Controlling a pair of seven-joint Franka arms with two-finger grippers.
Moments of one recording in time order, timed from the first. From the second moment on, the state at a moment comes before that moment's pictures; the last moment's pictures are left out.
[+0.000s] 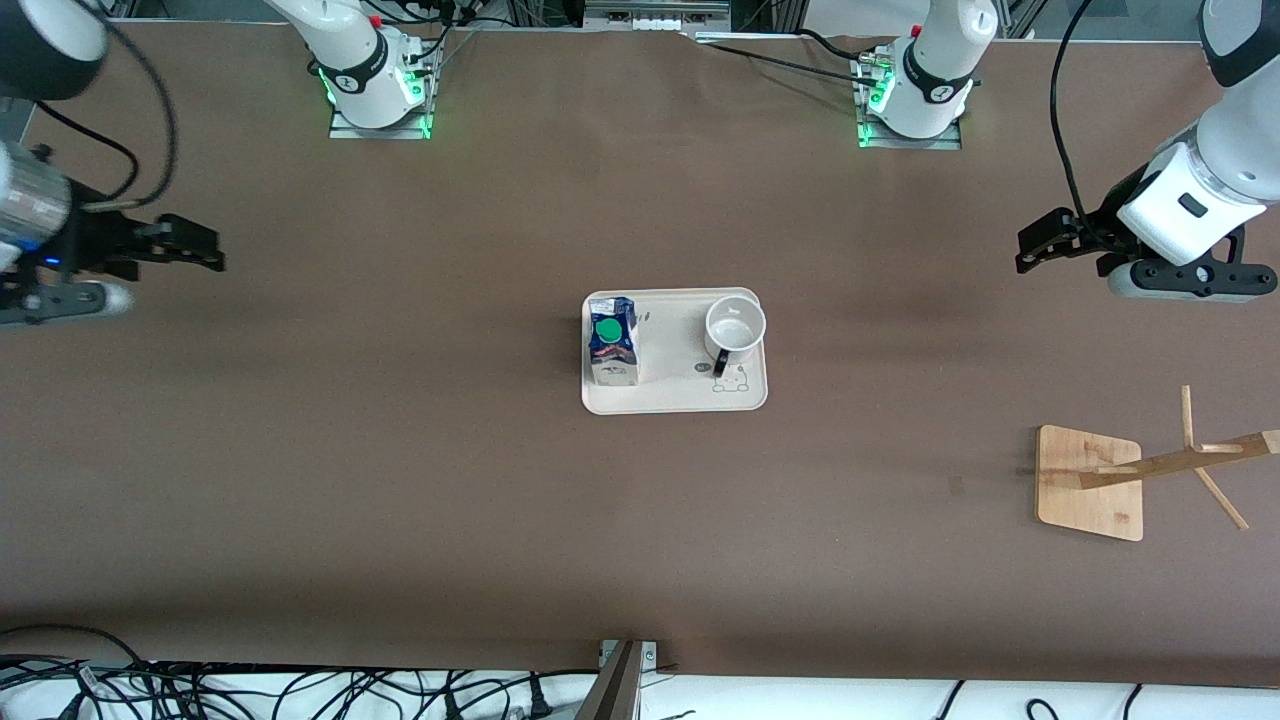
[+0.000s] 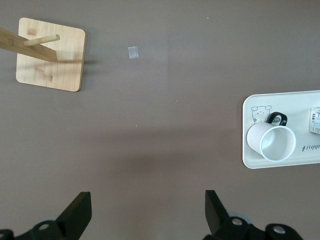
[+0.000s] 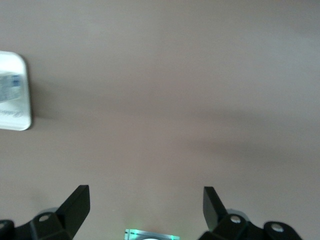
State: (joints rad) left arm -0.11 0.00 0.04 -1.71 -0.06 1.66 -0.06; right arm 0.18 0.21 -0.07 -1.42 0.05 1.47 -0.07
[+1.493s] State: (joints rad) left arm -0.09 0.00 0.04 -1.71 -0.06 1.68 -0.06; right arm 0.66 0.43 -0.07 -1.42 0.18 1.85 0.59
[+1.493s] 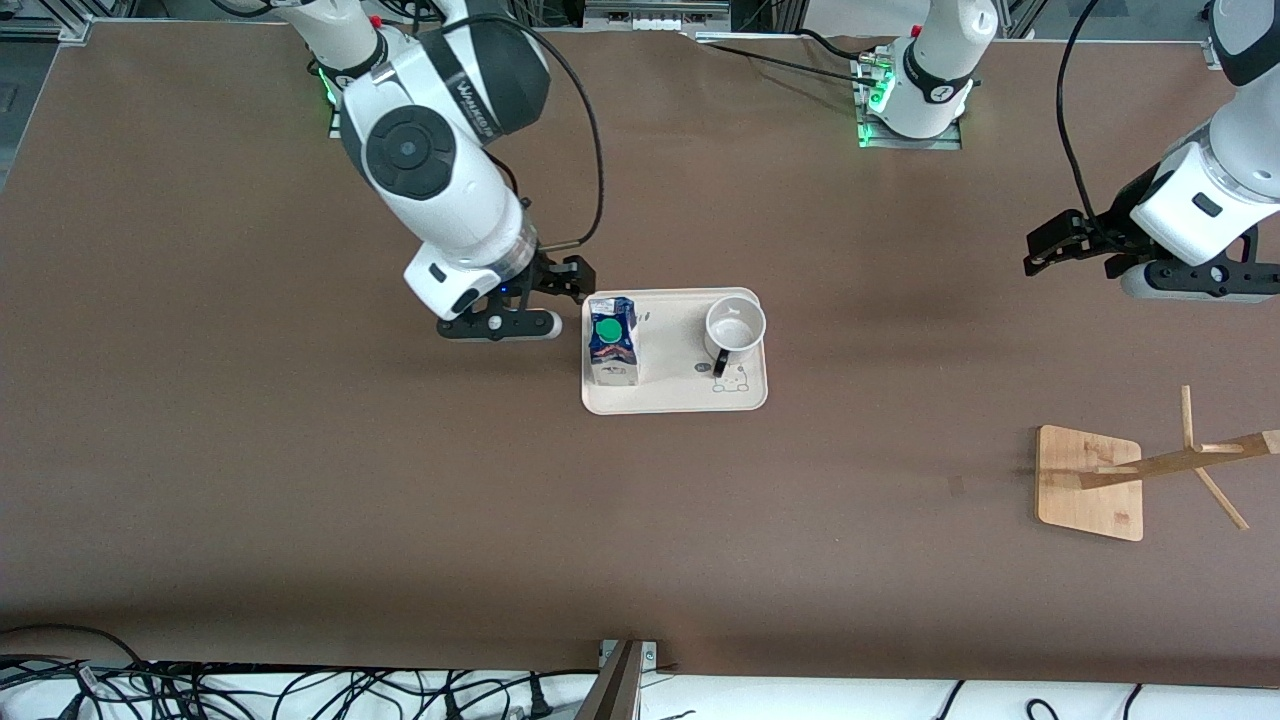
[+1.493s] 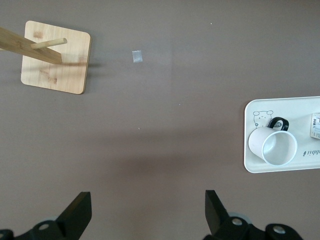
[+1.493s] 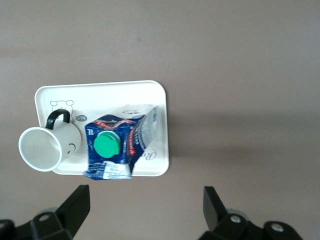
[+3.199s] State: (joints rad) left arm -0.07 0.05 0.04 -1.66 -0.06 1.69 -0.06; right arm 0.75 0.60 -0.07 -1.41 0.18 2.03 0.71
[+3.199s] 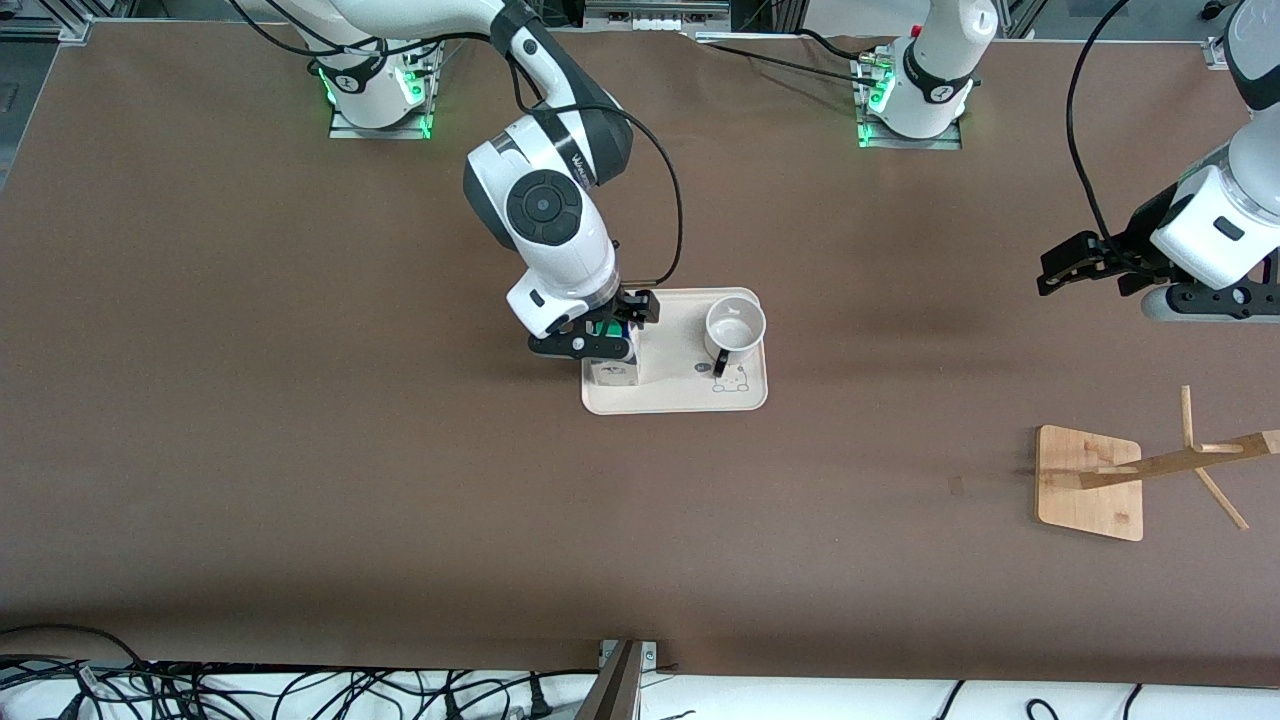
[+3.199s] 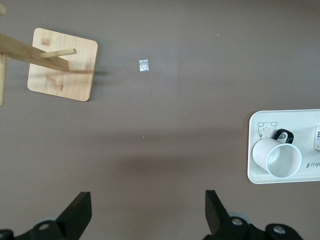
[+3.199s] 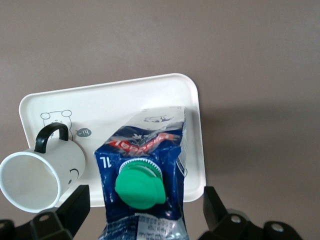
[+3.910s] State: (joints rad) left arm -0.07 0.06 0.04 -1.66 -0.06 1.69 -0.06; right arm 0.75 0.62 -0.07 -1.41 0.18 2.06 0.70
